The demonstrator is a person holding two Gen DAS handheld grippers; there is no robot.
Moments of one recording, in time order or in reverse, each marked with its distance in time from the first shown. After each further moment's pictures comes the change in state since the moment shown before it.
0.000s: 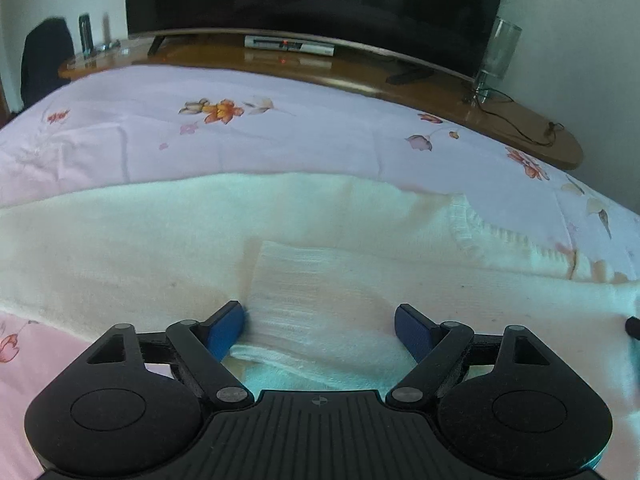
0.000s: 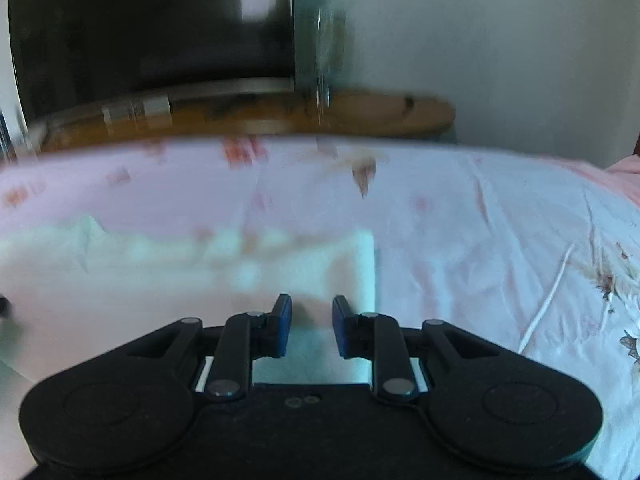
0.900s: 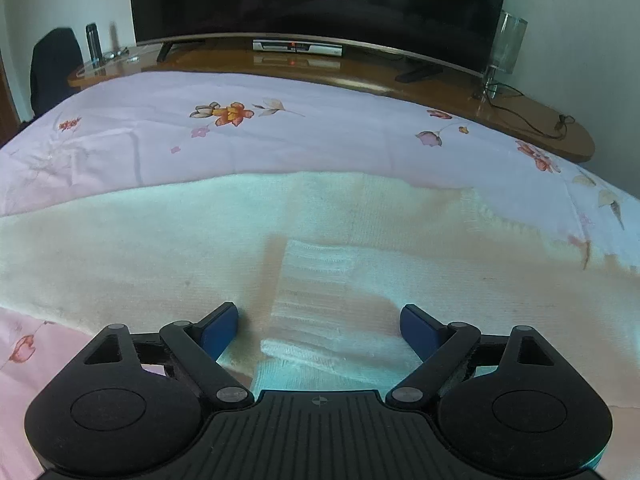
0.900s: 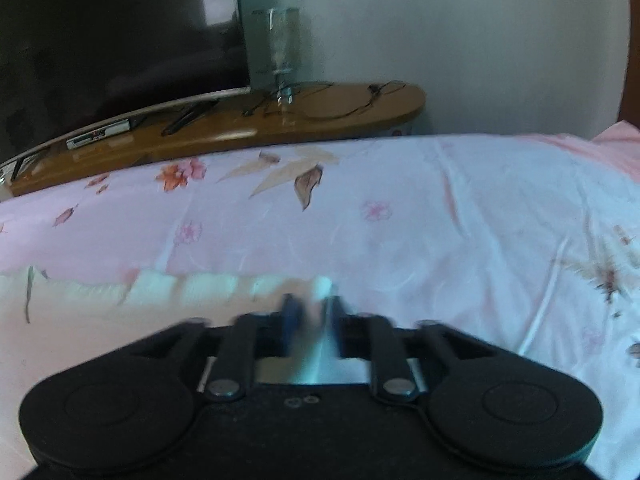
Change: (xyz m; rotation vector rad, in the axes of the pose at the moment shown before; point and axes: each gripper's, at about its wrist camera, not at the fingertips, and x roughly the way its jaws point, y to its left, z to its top) left arm -0.003 -0.002 -0.004 0.030 -0.009 0.054; right arm 0.001 -0.035 0.023 0.118 -0.060 -0.017
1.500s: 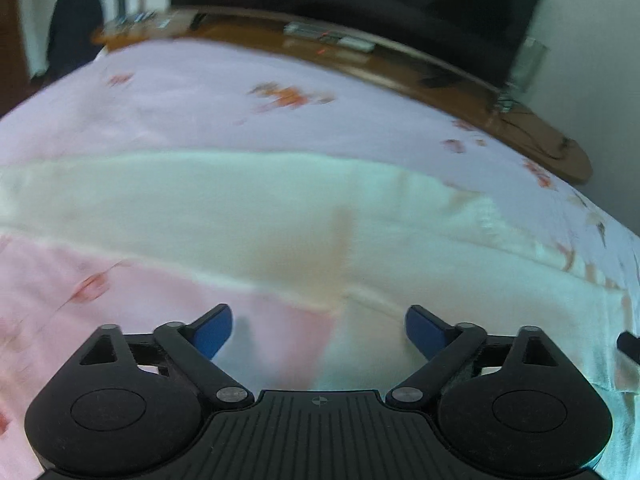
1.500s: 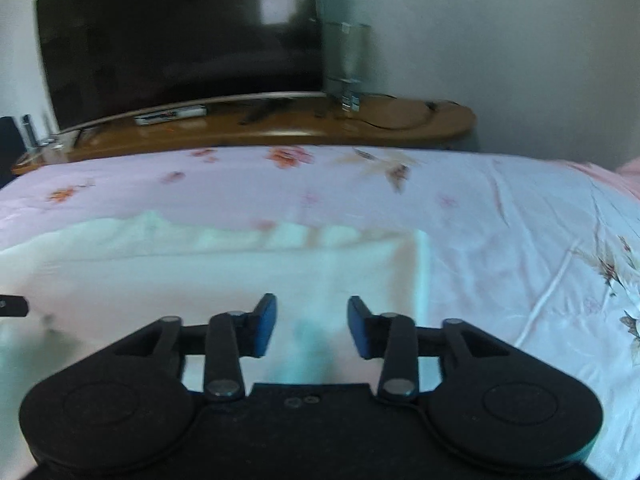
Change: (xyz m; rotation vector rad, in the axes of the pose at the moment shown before) left arm -0.045 0.069 -0.017 -0.138 0.072 -0.028; right arm -0.080 0.081 -0.040 -0.138 0.021 0.154
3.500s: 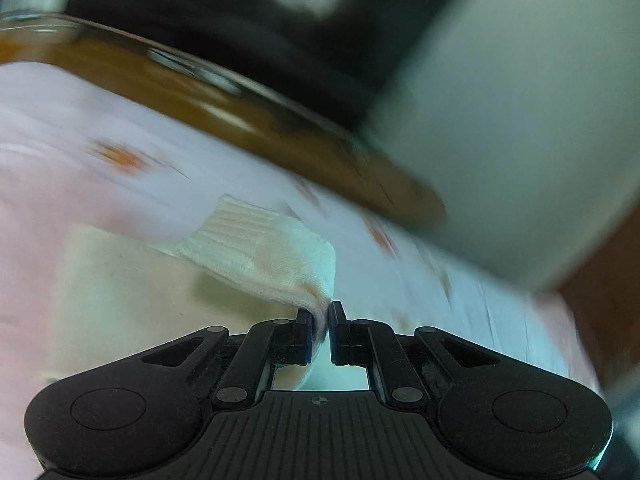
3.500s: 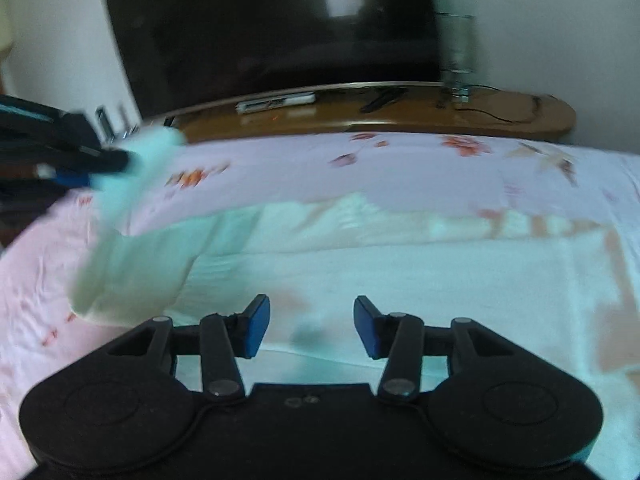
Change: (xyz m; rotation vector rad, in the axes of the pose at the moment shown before) left arm 0.026 -0.068 0.061 0.100 -0.074 -0.522; right arm 0.014 0.098 -0.003 0.049 0.027 0.181
